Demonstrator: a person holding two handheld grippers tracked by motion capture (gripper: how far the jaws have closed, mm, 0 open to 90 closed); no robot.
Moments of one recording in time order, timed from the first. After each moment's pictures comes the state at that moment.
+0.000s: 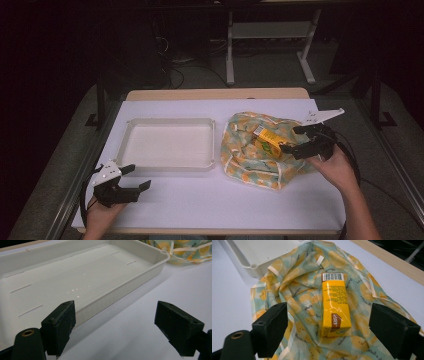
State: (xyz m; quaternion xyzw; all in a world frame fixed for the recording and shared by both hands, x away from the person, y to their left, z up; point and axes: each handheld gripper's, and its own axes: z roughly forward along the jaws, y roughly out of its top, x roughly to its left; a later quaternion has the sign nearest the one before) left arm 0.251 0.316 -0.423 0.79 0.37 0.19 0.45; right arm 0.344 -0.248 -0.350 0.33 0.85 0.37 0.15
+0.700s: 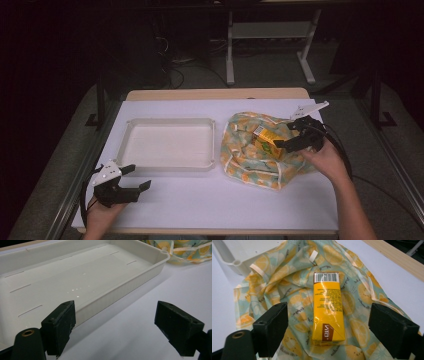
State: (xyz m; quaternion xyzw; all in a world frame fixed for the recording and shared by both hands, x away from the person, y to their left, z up) left arm 0.251 0.316 -0.423 0.79 0.37 0.19 0.45; right arm 0.372 -0.235 -0.359 0.34 0.86 0.35 0.14
